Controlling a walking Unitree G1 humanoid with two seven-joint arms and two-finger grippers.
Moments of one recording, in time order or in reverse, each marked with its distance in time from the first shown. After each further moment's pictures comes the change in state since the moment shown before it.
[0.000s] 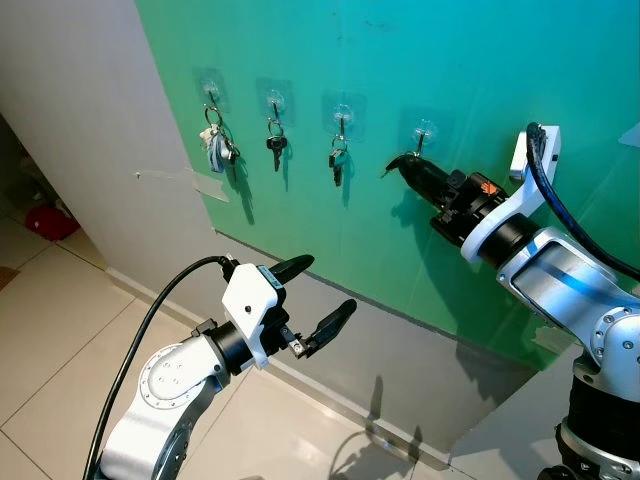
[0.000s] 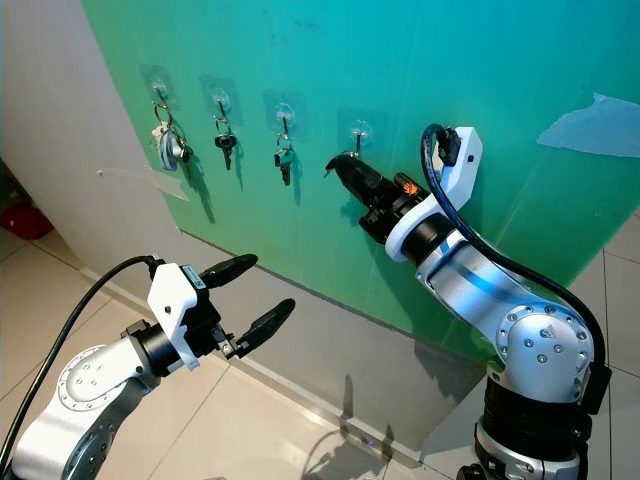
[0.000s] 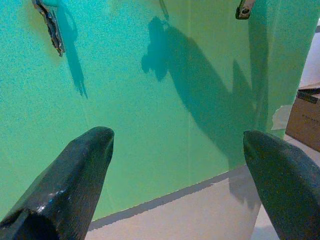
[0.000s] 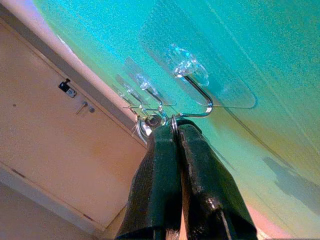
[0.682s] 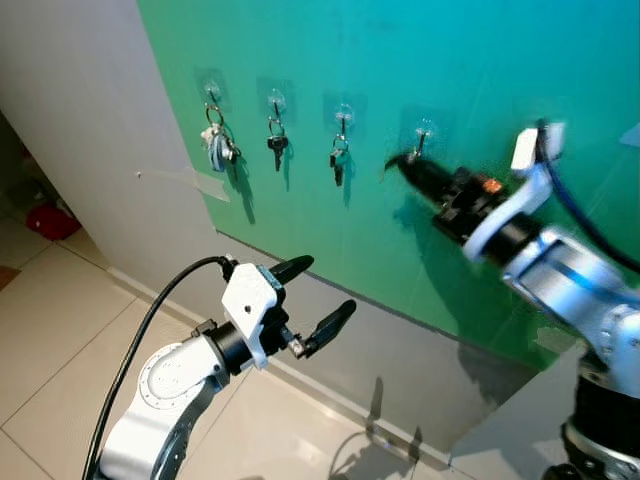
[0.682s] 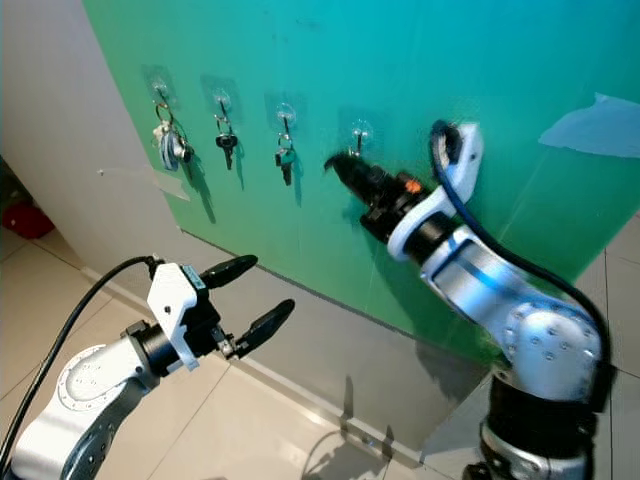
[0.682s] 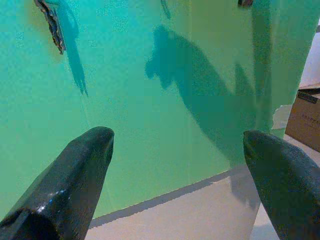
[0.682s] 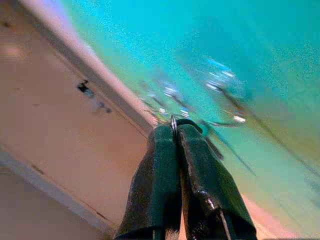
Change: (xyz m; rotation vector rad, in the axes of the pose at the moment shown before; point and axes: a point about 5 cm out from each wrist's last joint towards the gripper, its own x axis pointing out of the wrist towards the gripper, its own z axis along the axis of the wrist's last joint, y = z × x) left arm 0.000 0.000 0.000 -0.005 0.003 -0.002; right arm -0.005 0.010 0.006 0.003 -0.016 0.084
